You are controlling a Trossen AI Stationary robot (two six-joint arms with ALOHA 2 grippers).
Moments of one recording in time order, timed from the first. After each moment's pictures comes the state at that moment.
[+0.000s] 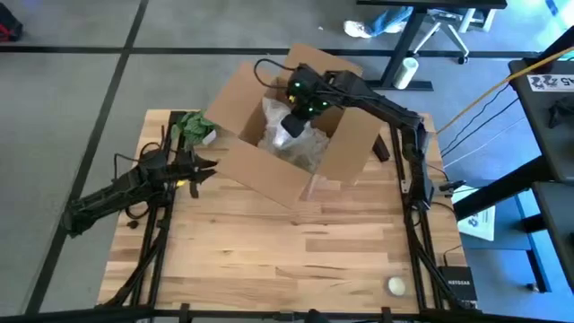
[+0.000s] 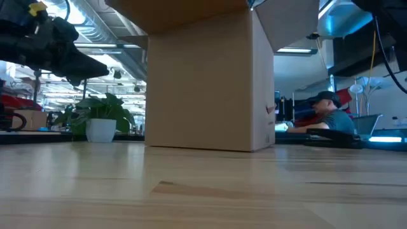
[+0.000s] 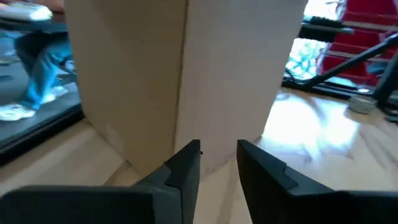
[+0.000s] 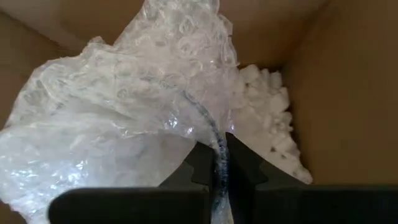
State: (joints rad) left arm 0.47 0.01 0.09 -0.23 0.16 -0.04; right arm -0.41 2.04 2.26 -1.24 -0.08 0.18
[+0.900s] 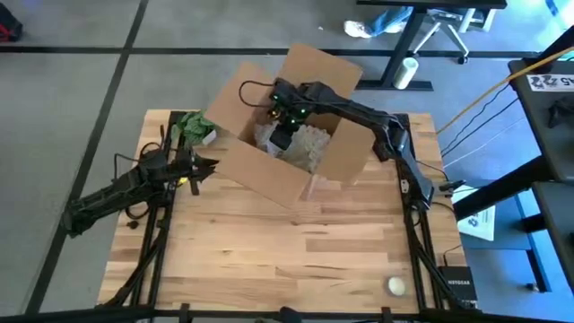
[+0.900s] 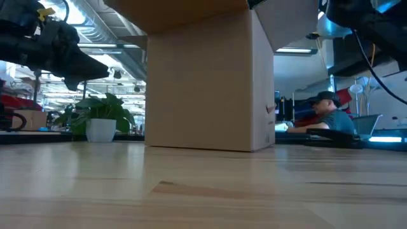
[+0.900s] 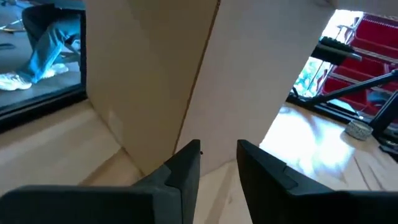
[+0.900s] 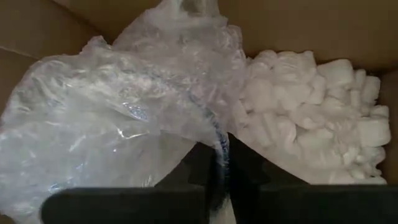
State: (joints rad) left arm 0.47 0.01 0.09 -0.23 0.14 -0.21; right arm -0.41 2.24 2.26 -1.17 -0.27 0.04
